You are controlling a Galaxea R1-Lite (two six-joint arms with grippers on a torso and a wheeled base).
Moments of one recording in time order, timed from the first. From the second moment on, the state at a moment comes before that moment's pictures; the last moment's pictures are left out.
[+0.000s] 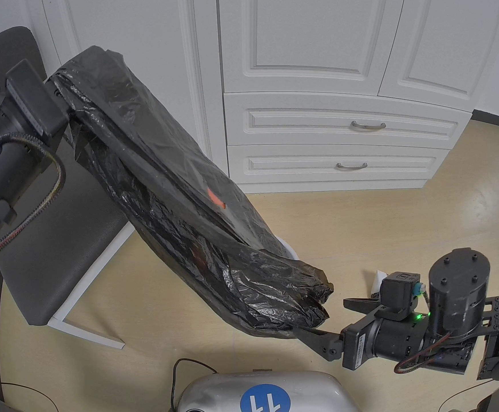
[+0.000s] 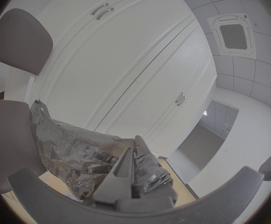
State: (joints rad) left arm -0.78 1.22 -0.77 -0.82 0.25 -0.40; right arm 0.92 1.54 -0.48 -0.63 -0.20 0.37
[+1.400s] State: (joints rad) left arm -0.87 1.21 -0.77 -0.97 0.31 -0.36; right arm 0.74 1.66 -0.69 -0.78 -0.07 0.78
